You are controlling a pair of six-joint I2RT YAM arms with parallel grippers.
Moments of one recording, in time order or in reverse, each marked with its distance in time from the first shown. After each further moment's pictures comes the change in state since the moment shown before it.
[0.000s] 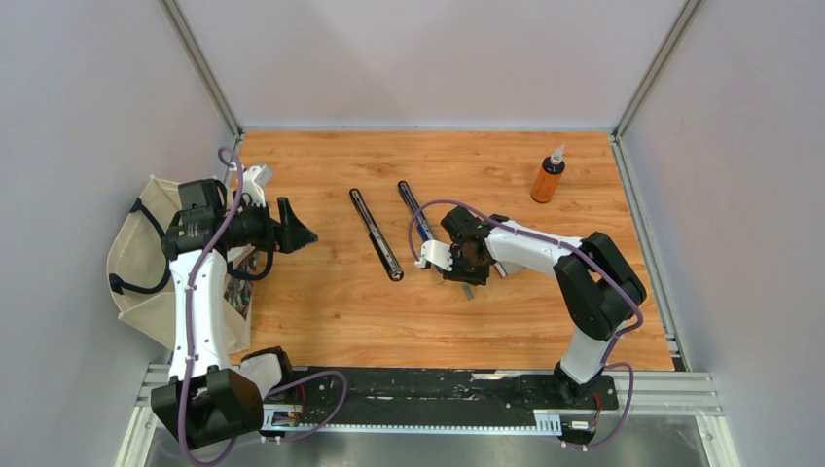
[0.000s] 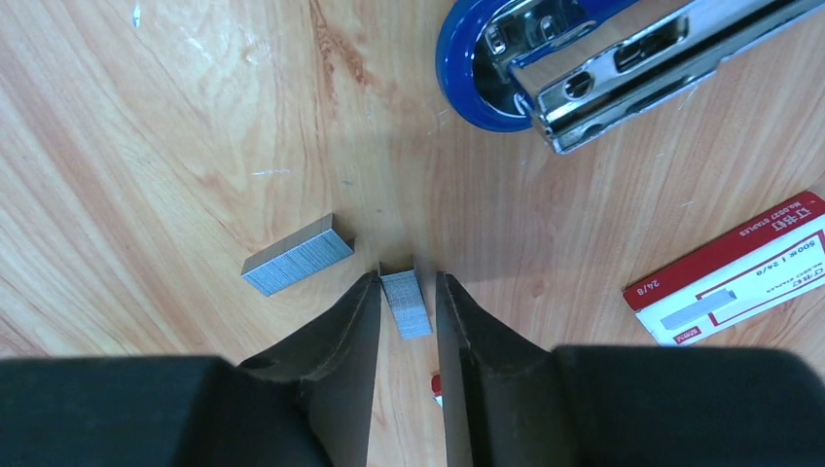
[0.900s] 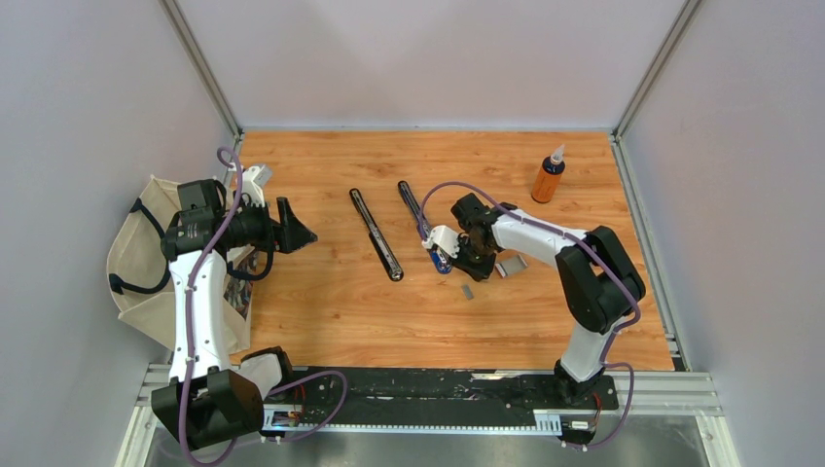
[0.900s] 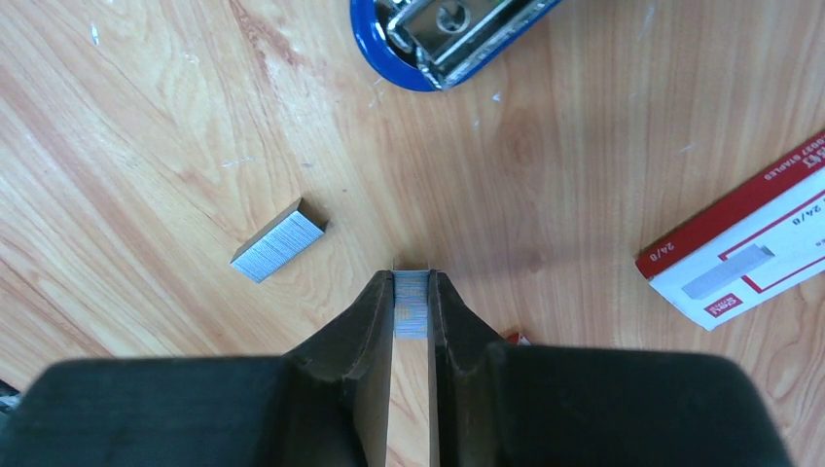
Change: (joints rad) left arm 0.004 -0.004 0.000 0.000 0.000 -0.003; right arm -0.085 0.031 0.062 -0.062 -0.089 0.110
